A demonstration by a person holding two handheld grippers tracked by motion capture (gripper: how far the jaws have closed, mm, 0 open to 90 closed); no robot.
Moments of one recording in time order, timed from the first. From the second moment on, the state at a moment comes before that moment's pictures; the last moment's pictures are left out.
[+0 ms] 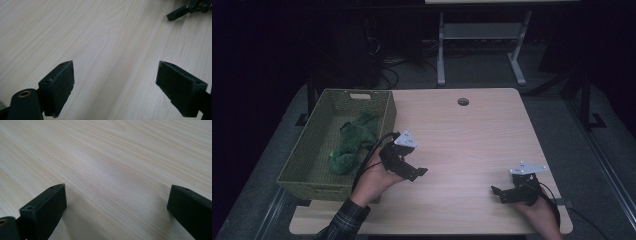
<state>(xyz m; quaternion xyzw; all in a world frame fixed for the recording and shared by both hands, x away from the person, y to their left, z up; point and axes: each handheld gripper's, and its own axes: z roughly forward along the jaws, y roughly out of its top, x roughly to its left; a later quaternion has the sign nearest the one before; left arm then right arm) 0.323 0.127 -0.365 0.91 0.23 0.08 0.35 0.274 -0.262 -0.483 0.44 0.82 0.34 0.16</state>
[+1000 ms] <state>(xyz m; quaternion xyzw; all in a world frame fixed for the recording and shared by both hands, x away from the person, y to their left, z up) 0.339 0.171 -0.336 0.89 0.25 0.10 0.36 0.274 -0.262 -0.483 0.44 0.81 0.35 0.16</state>
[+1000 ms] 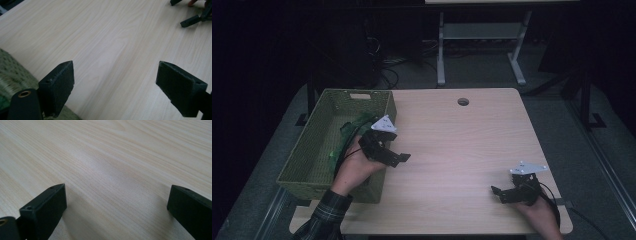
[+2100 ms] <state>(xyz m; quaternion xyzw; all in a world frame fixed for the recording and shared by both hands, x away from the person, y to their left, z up) 0.362 0.258 -0.334 0.86 0.35 0.15 0.35 0.274 -0.262 -0.483 0.44 0.82 0.34 0.16</state>
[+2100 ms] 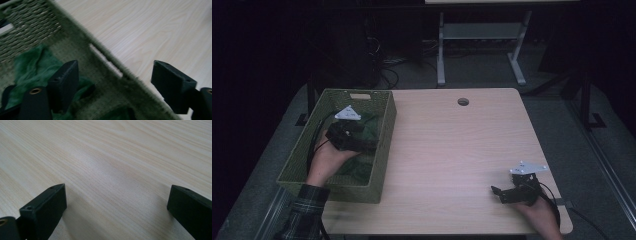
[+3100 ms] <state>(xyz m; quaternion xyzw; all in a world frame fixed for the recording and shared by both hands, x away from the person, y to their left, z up) 0.385 0.303 -0.385 0.86 0.41 0.17 0.23 0.274 -0.262 -0.483 0.44 0.82 0.34 0.16</state>
